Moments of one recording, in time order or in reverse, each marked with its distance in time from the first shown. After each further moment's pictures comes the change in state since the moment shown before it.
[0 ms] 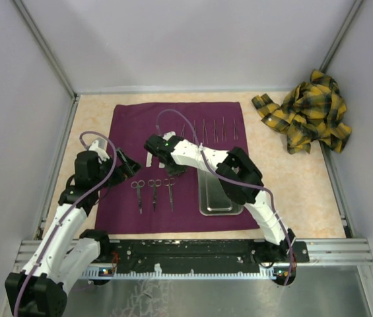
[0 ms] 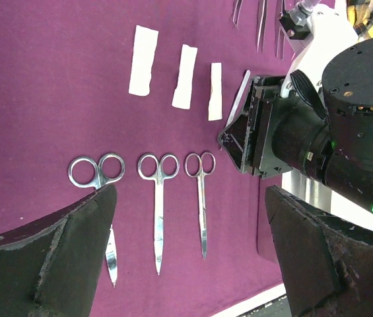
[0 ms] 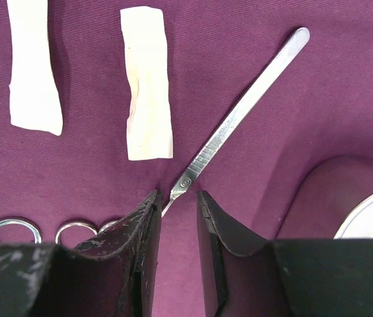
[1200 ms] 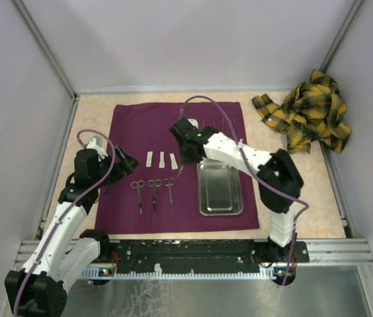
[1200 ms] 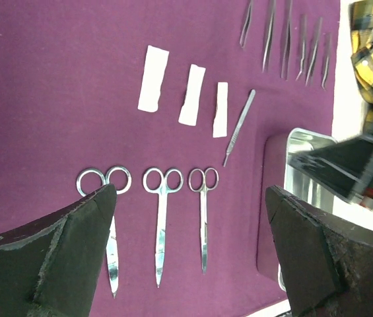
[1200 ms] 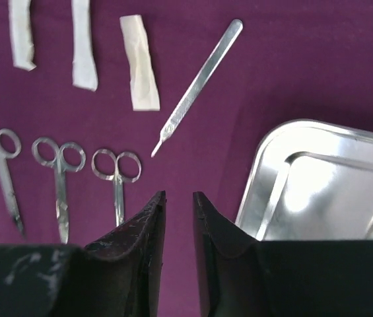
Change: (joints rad) left arm 0.000 0.043 0.021 0.018 -0.063 -0.021; right arm -0.126 -0.446 -0.344 0.180 -0.237 -0.001
